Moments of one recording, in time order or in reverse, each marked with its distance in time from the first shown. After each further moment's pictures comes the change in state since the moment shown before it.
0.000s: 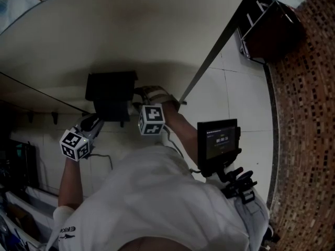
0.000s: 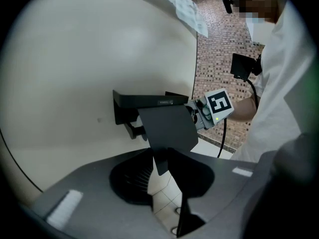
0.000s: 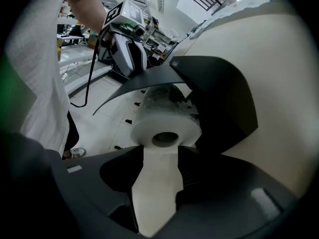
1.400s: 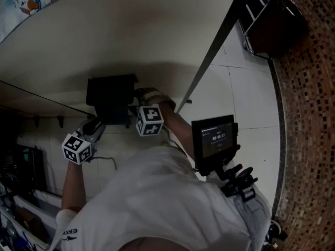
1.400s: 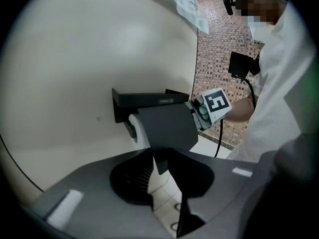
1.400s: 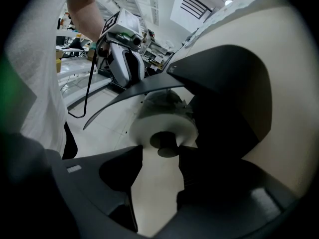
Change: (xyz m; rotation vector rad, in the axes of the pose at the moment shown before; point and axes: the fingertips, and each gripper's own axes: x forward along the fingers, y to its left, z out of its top) left arm -0.007 -0.002 -0.003 0.011 0.038 -0.005; right arm 0.008 0.007 0.027 0.065 -0.131 0.028
